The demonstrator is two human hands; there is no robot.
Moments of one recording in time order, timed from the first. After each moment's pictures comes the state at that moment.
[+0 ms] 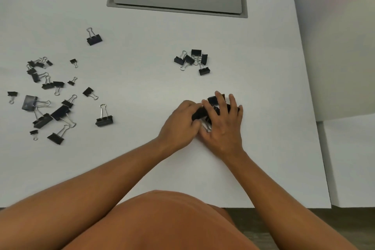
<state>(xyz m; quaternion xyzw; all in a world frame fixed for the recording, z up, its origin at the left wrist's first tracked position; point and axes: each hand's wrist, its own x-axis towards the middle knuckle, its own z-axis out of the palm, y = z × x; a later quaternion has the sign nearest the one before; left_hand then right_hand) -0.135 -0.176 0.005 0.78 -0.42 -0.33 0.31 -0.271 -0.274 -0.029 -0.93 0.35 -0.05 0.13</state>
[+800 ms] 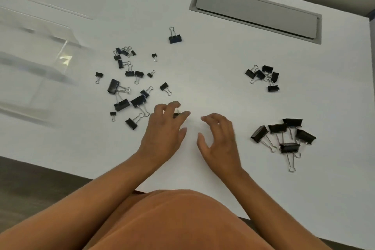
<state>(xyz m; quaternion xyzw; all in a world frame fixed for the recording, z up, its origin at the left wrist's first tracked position) -0.020 0.010 0.000 0.88 -0.43 -0.07 0.18 -0.161 -0.126 -0.003 -0.91 0.23 -0.13 0.32</state>
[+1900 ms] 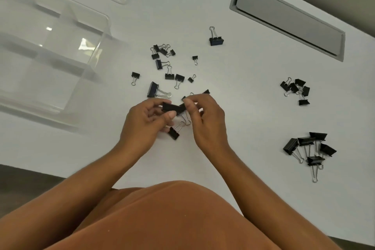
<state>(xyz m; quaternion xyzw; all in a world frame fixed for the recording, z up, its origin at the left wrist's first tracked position) 0.103 0.121 0.038 0.70 -0.03 -0.37 0.61 0.017 -0.027 0.038 -0.85 0.29 -0.10 0.42</state>
